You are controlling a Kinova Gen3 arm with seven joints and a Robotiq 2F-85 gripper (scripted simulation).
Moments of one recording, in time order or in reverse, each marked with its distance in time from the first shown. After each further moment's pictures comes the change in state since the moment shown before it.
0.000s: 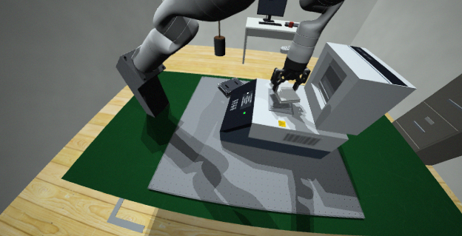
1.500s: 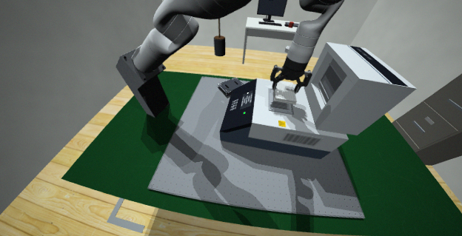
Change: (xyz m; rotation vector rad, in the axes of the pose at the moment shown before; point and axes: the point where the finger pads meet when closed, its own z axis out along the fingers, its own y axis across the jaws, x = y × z) arm 0.000 0.000 0.000 0.000 0.000 0.330
